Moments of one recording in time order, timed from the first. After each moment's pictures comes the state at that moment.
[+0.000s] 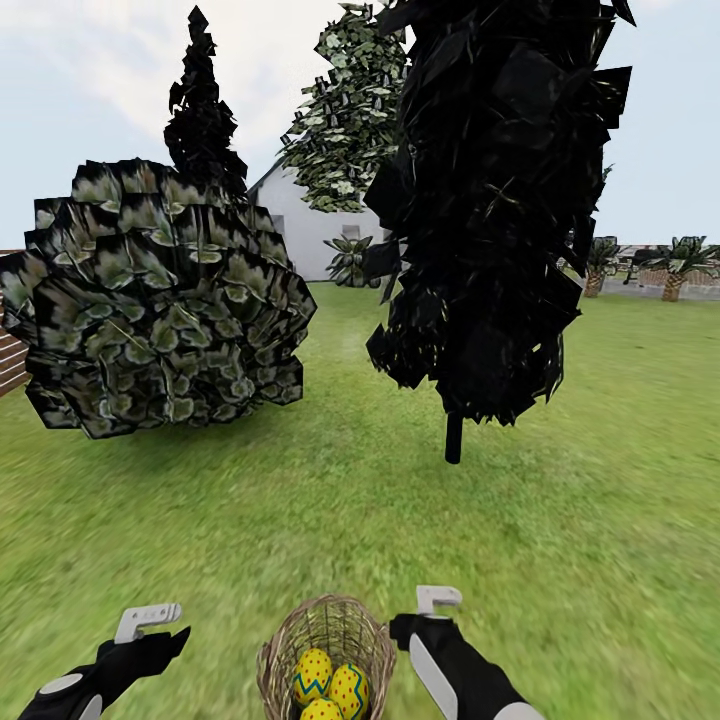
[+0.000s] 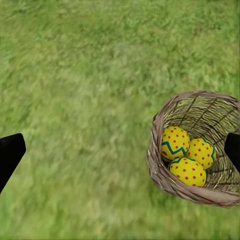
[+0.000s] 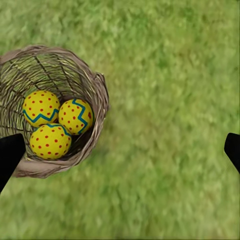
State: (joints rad) left arm -0.09 0.28 0.02 -1.16 0.29 0.41 -0.05; right arm -0.49 0.17 0.31 -0.54 -0.34 0.37 -0.38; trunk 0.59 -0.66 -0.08
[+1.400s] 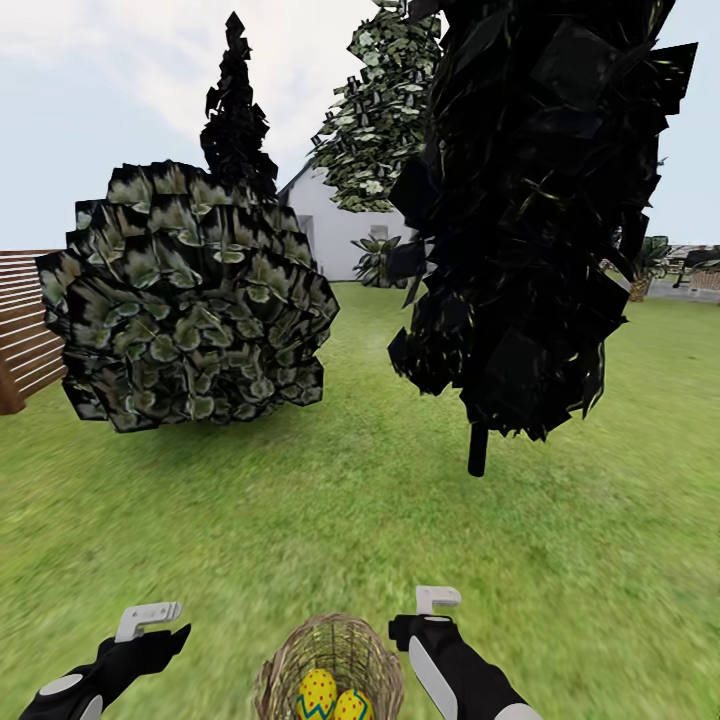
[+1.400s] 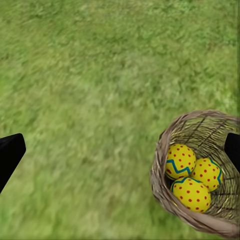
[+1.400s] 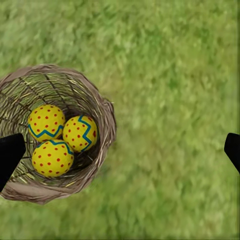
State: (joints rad) left arm -0.09 0.28 0.02 -1.16 0.28 0.39 -0.05; right arm -0.49 0.17 0.32 -0.54 -0.34 0.35 -0.37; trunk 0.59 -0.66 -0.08
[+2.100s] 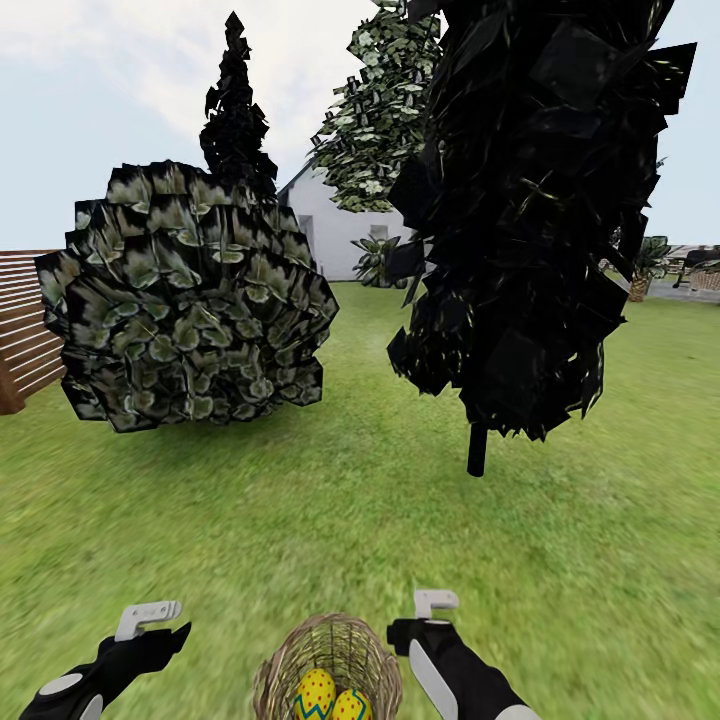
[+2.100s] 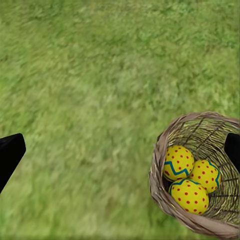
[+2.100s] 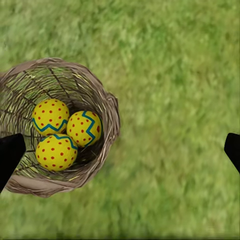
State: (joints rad) left arm -0.09 0.28 0.02 -1.16 0.29 0.39 -0.05; right arm -0.49 0.17 0.32 -0.52 -0.34 0.36 -0.34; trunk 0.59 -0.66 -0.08
